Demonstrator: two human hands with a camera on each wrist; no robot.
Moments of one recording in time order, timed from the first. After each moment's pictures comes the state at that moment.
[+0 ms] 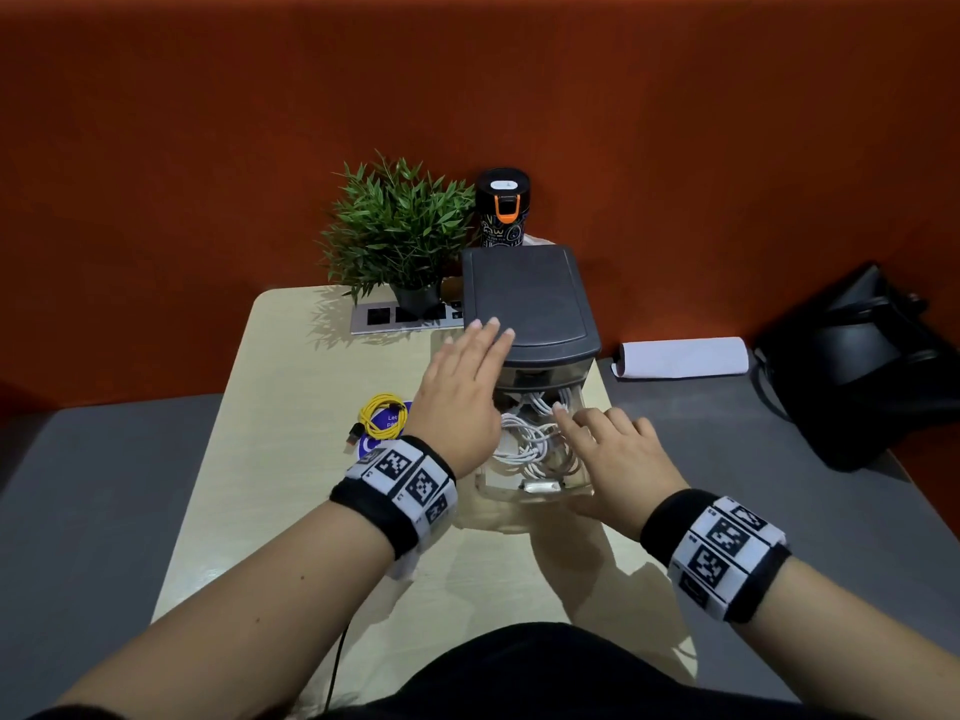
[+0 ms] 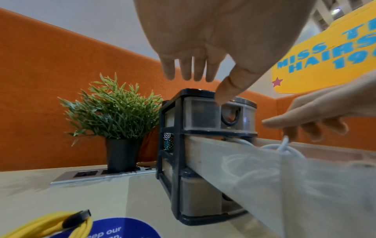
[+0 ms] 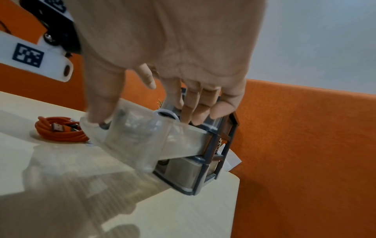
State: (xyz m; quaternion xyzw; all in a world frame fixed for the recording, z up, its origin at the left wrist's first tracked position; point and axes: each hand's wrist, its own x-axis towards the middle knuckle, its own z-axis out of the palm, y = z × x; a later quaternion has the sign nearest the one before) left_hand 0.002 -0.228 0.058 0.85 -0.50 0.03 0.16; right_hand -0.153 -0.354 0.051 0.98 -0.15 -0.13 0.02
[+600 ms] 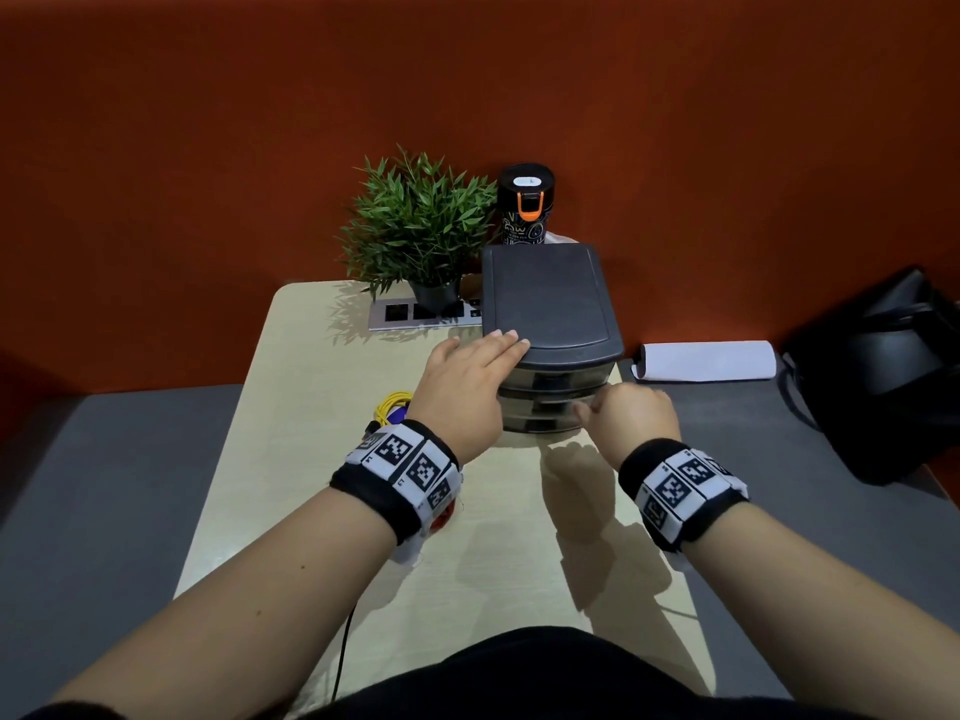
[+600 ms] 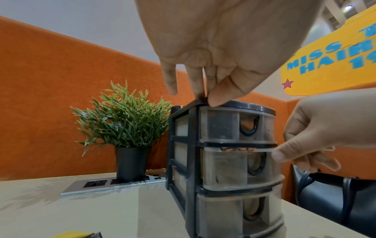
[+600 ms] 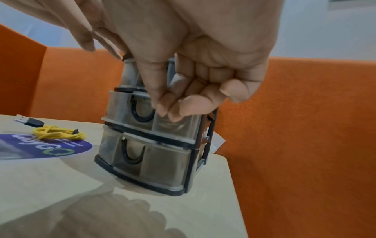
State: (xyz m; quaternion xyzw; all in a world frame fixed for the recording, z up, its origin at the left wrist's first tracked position) left_hand 0.022 -0.229 0.067 0.86 -0.50 0.00 0.10; right_hand -0.093 -0.381 0.039 0.94 -0.34 -0.06 -0.05
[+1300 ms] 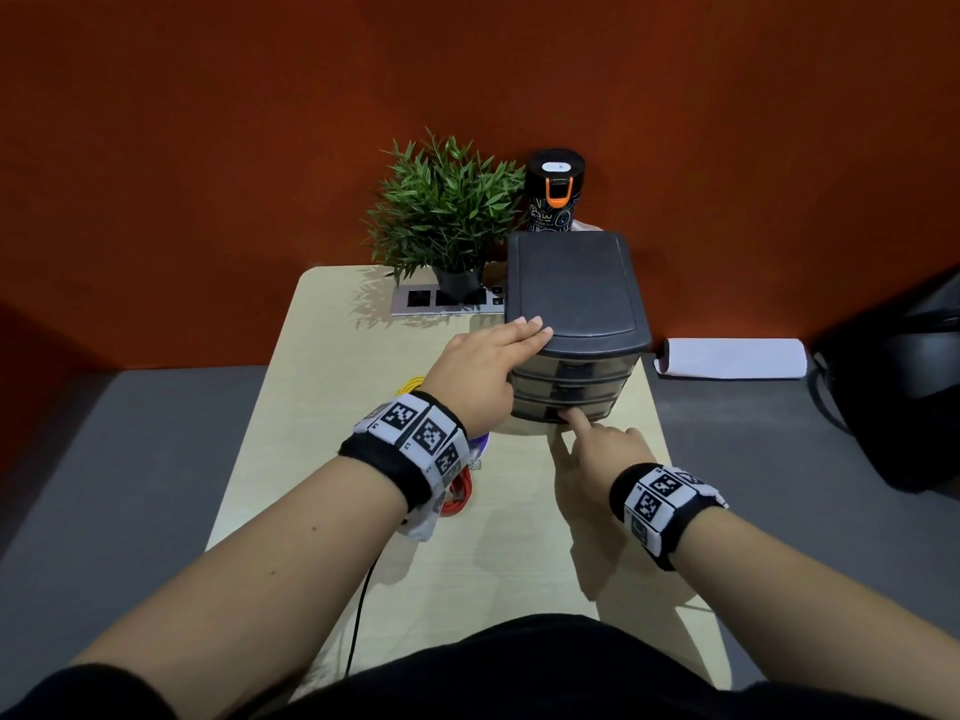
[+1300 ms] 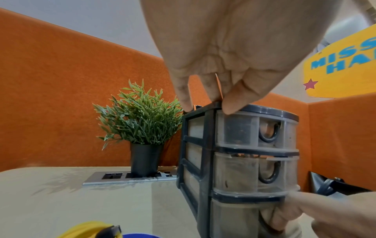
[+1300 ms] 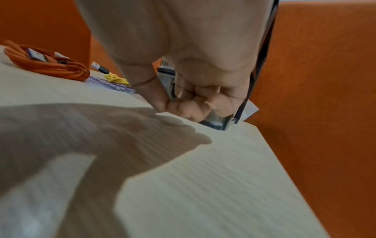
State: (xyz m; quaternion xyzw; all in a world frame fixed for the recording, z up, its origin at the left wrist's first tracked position) left_hand 0.035 -0.223 0.072 0.84 -0.52 -0.07 0.15; right_hand -0.093 -0.360 -0.031 0.95 -0.23 -0.16 -0.13
